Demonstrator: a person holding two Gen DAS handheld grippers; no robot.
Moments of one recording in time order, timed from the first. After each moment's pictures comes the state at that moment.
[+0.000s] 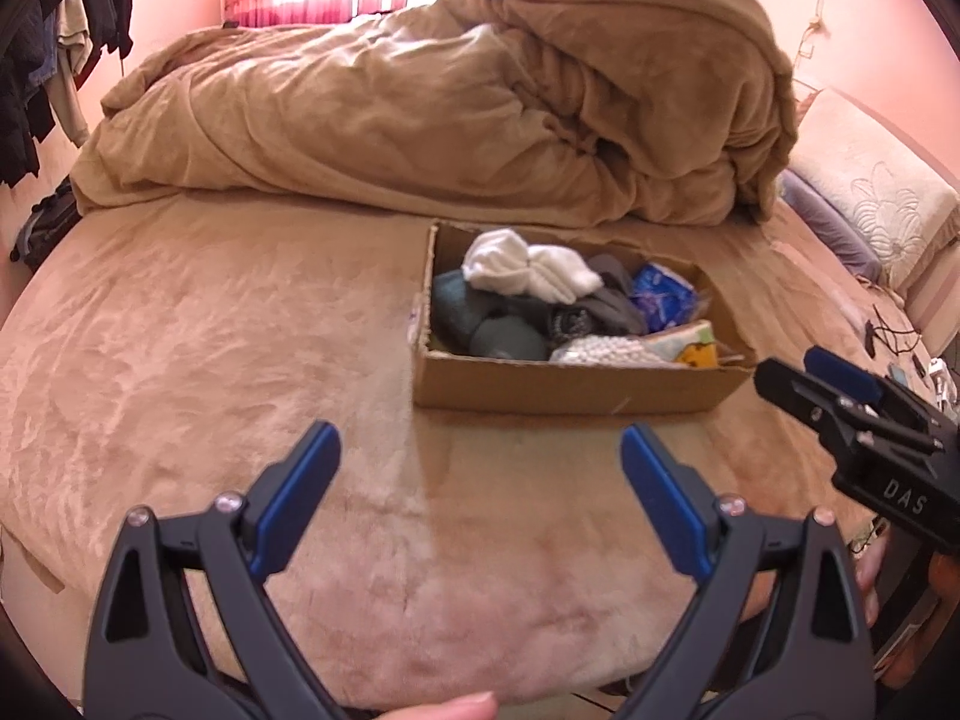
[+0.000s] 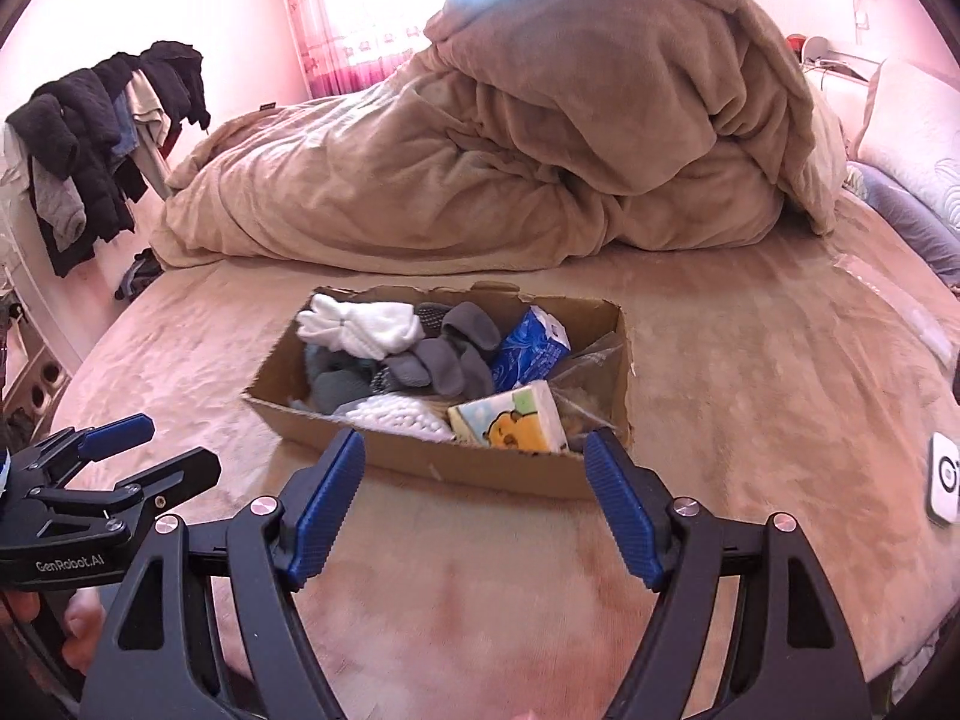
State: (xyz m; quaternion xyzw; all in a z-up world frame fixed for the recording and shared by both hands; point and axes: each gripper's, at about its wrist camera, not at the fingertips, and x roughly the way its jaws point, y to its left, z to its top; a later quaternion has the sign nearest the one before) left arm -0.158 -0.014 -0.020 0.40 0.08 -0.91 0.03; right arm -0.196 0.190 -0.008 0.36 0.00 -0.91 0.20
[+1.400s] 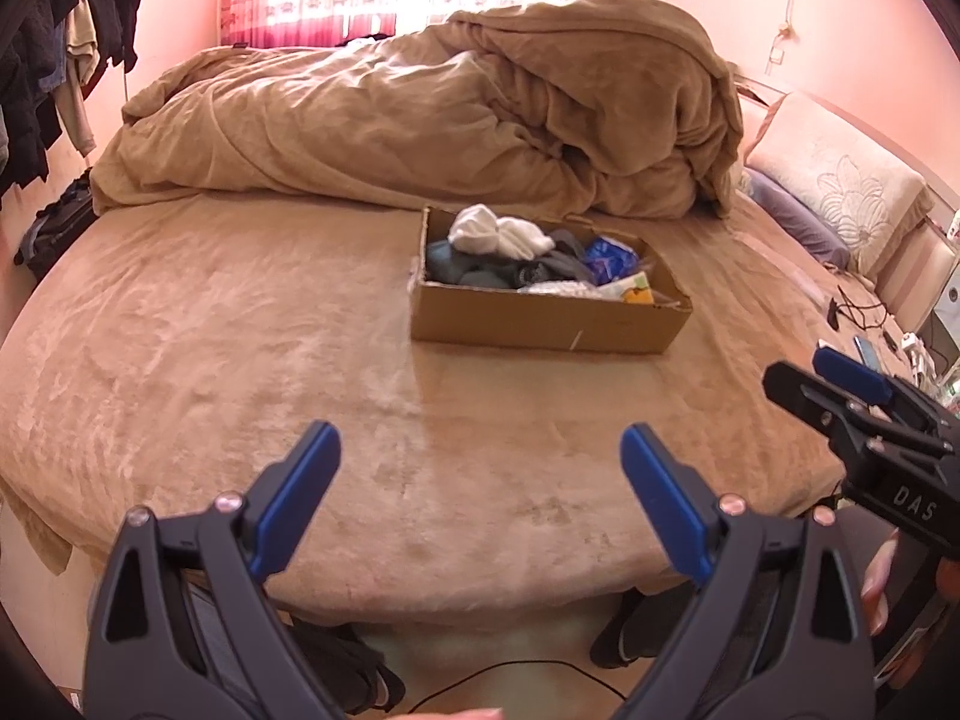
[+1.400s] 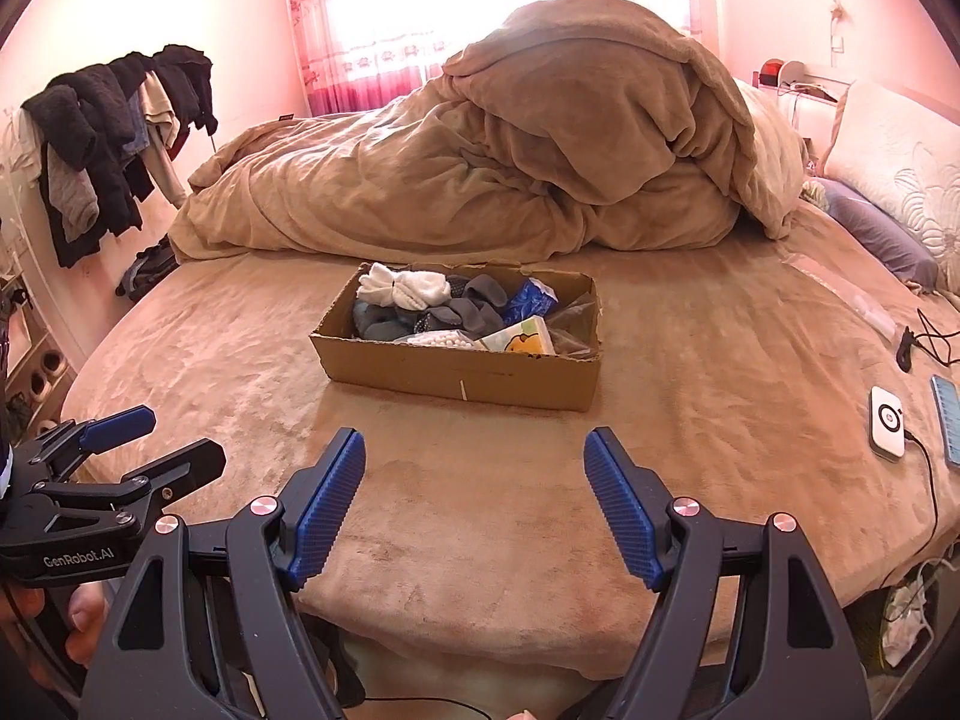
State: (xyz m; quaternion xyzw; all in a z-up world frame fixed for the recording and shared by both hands) left arm -0.066 0.001 -0.004 0.38 0.08 -0.92 0.01; right arm -0.090 0.201 0.015 0.34 0.01 -0.92 0.18
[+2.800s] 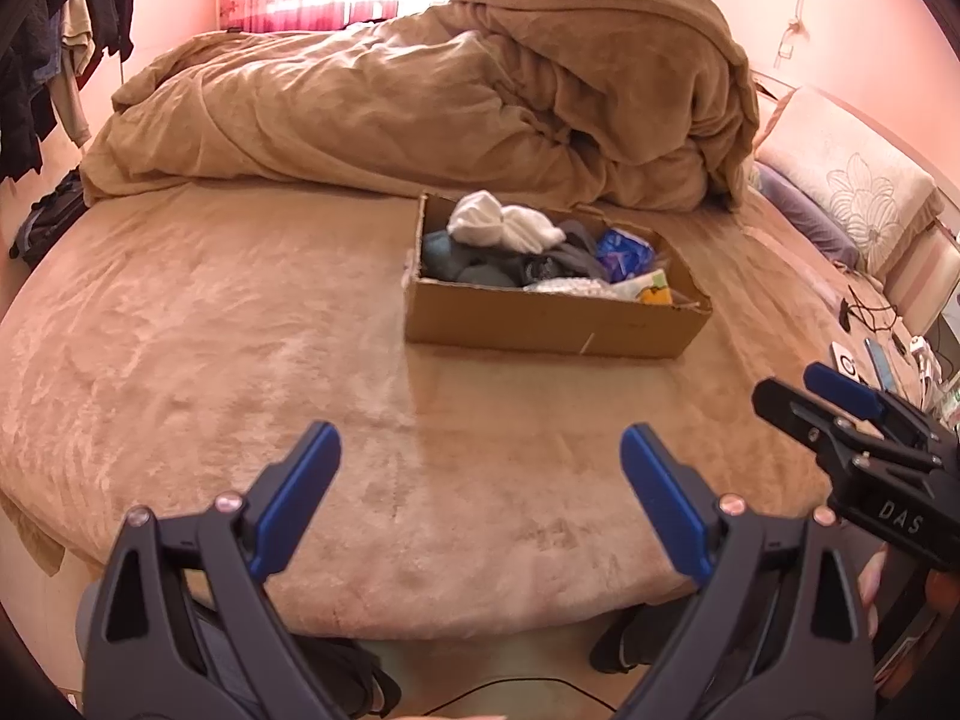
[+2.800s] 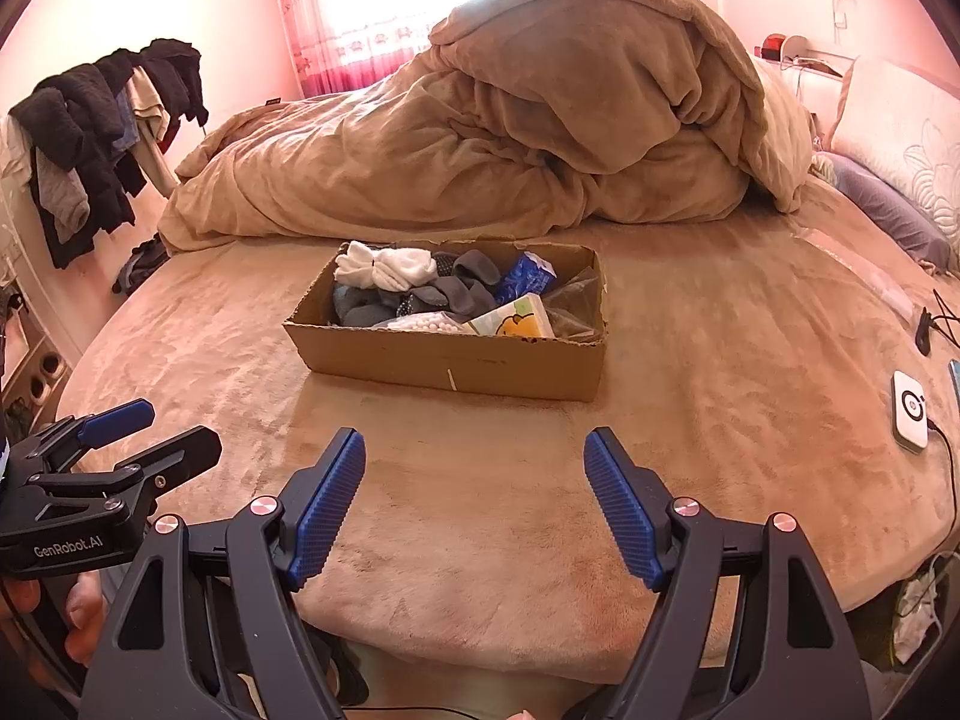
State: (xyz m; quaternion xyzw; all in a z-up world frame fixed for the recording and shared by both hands) left arm -0.098 0.000 -0.021 0.40 0.08 -0.91 0.01; right arm -0.120 0.202 -0.007 0.36 0.00 -0.91 0.18
